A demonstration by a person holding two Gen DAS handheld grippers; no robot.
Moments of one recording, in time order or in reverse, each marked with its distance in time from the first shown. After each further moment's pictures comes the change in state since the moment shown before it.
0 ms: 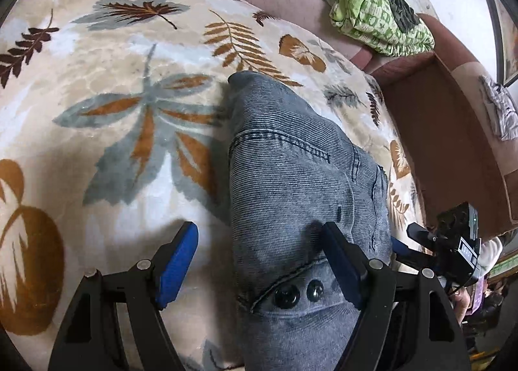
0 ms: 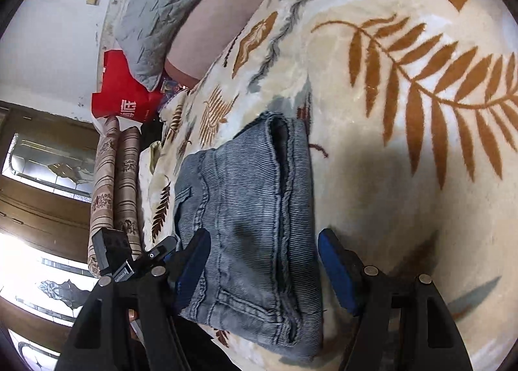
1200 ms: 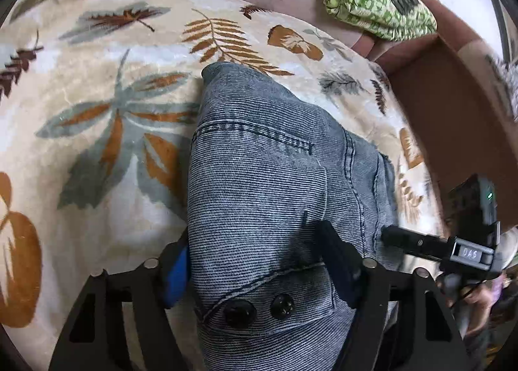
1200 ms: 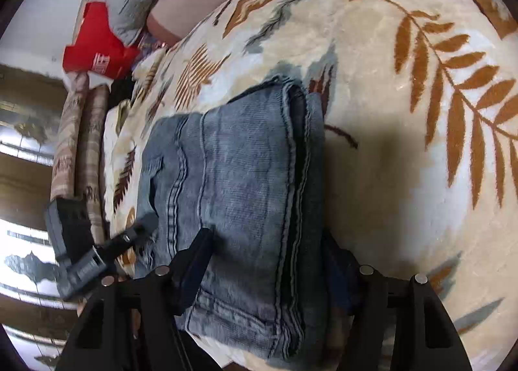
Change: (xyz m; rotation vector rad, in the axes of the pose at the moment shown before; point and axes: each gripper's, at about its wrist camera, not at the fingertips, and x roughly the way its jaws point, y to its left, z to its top) left arm 0.016 -0.032 -0.006 0.064 -0.001 0.091; right arm 0.043 0.030 0.009 -0.101 0.140 -0.193
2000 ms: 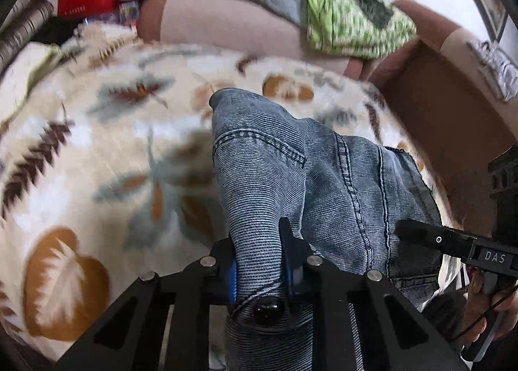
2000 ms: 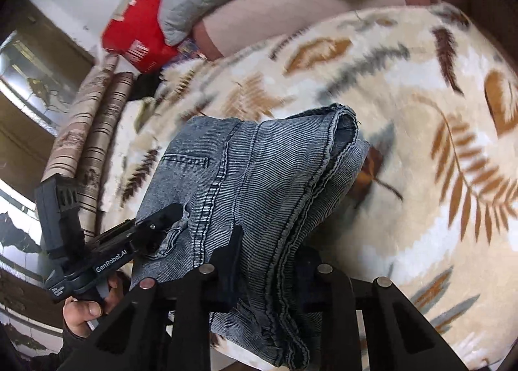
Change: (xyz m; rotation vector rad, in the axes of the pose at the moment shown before) left arm -0.068 -0.014 0.014 0.130 -0.188 0.095; right arm -0.052 0.090 -0.017 -0.244 -0.163 -0.079
